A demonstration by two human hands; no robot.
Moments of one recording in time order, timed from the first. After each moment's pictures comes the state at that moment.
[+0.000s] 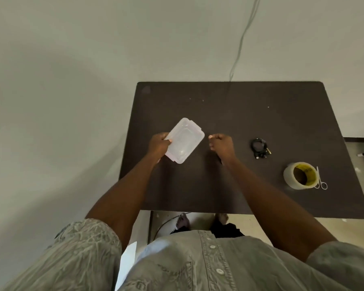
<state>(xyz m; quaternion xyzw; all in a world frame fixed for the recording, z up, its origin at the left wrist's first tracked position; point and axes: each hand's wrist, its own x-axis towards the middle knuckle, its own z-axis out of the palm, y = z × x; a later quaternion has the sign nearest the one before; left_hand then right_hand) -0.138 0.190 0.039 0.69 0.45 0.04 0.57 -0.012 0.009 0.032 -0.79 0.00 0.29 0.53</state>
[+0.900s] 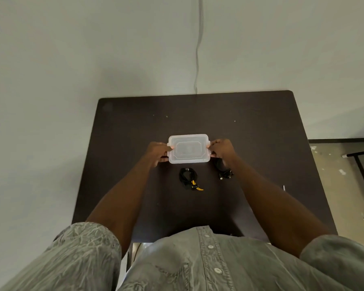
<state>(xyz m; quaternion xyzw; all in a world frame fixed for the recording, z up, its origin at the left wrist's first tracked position) 0.021 0.133 0.011 0.56 0.51 -0.07 0.65 0.160 -0.067 0.006 -0.77 0.06 0.38 0.50</state>
